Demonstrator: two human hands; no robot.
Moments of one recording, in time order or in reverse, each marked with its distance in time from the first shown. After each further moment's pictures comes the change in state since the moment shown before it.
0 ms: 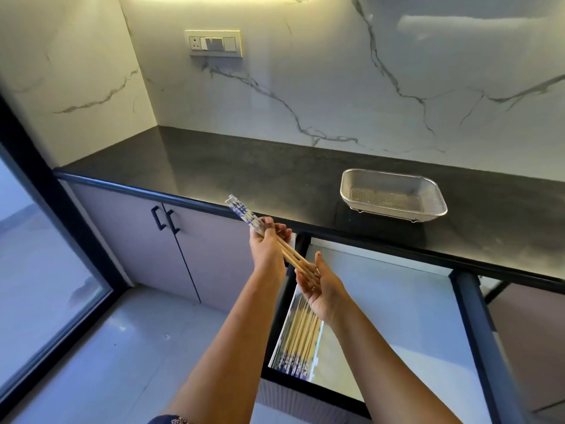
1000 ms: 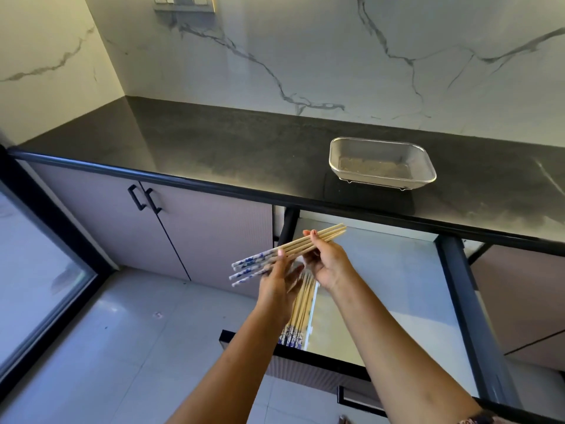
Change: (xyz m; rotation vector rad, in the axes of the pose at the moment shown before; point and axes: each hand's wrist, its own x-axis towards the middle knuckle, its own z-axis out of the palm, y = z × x) left_hand -0.044 -0.073 -0.071 0.077 -0.103 -0.426; right_hand 0.010 -0.004 -0.006 -0.097 0.144 -0.103
